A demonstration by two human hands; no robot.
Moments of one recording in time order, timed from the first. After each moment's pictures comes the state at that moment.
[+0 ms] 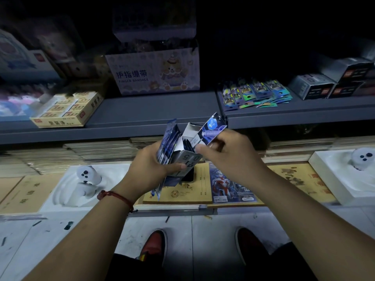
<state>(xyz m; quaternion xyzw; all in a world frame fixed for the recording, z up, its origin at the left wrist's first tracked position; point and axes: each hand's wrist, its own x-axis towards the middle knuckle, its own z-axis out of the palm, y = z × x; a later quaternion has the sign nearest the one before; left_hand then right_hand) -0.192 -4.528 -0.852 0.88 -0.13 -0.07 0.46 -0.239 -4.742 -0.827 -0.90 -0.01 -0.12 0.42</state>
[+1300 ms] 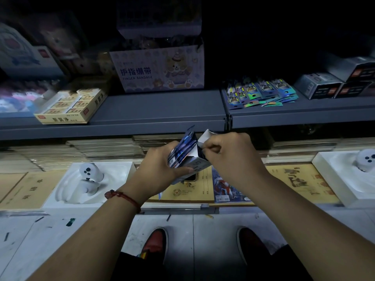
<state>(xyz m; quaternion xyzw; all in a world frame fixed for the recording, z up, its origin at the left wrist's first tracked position) -0.198 -4.534 -0.851 0.91 -0.21 -0.04 0.36 -0.237 -4.731 -0.831 -0.92 -0.05 -0.17 0.35</state>
